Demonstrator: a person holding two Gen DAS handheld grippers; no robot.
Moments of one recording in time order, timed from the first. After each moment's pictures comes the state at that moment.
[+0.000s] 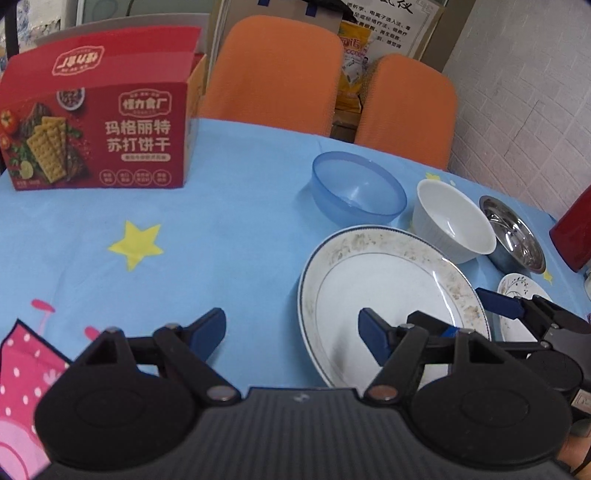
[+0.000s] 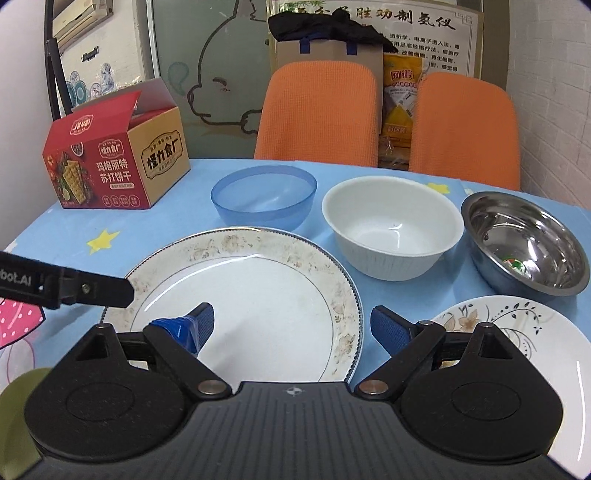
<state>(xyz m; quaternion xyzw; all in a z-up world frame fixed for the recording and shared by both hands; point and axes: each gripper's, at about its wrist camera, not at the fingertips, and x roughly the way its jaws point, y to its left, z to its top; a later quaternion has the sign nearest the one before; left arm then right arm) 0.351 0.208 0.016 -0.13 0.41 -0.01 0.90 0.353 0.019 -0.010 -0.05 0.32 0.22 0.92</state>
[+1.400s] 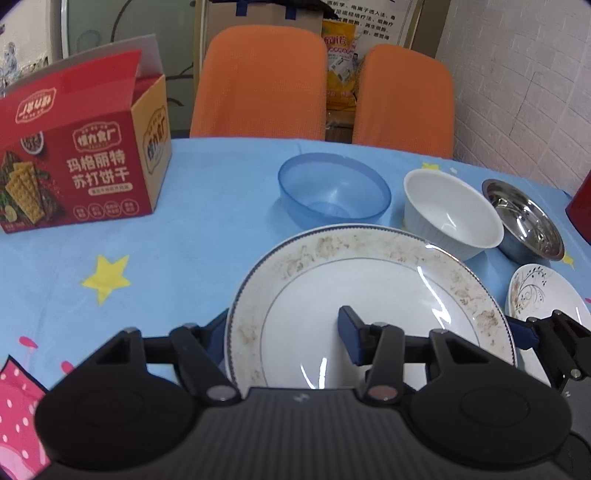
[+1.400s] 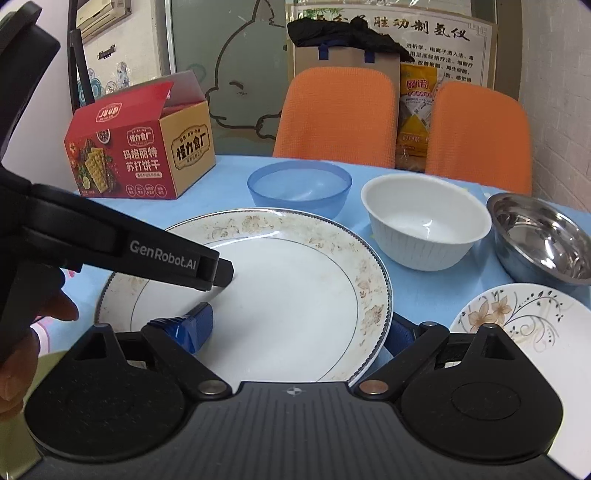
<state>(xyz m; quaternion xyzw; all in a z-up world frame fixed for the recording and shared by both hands) 0.371 0.166 0.018 -0.07 0.40 0.00 0.91 0.328 0.038 -0.012 -0.06 0.29 0.23 0.93</state>
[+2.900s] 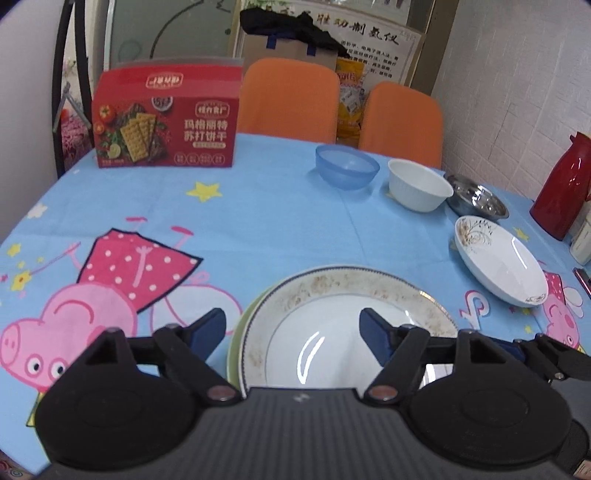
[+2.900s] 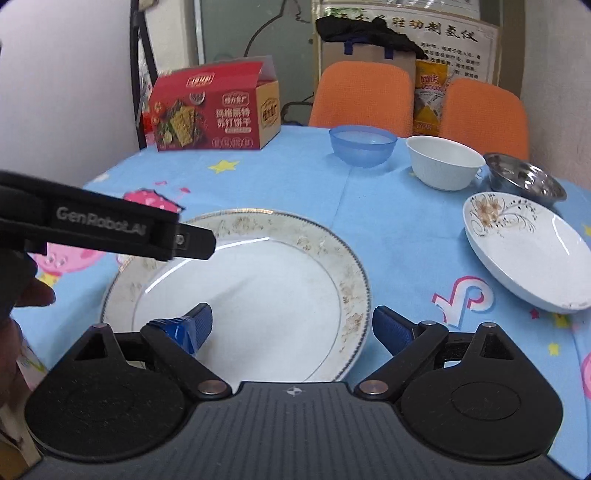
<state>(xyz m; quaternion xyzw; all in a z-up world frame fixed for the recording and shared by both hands) 0.175 0.185 0.031 -0.10 0.34 0.02 0.94 0.174 0.040 -0.012 -0.04 0.31 0.24 0.92</state>
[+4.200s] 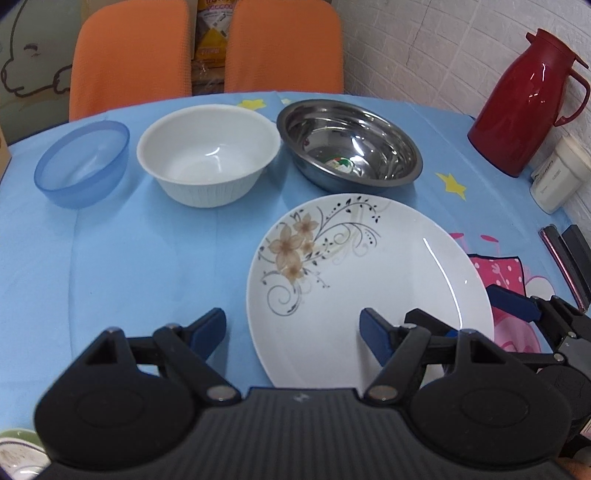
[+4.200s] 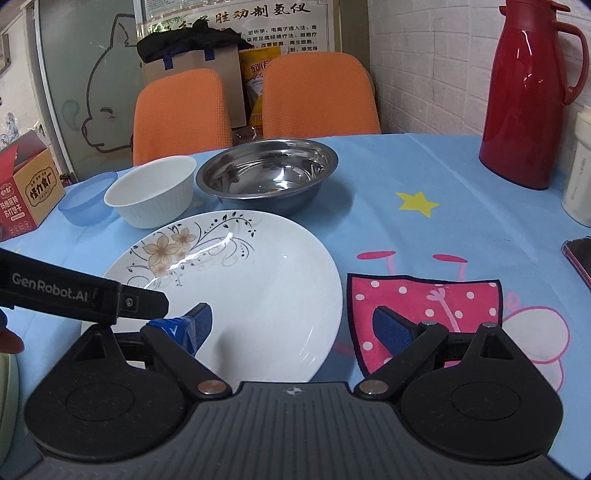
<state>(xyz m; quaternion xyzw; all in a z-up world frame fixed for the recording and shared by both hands) 0.380 -0.015 0.003 -0.04 0.46 -0.12 0.88 0.308 -0.155 -0.013 0.02 0.33 0.06 0.94</state>
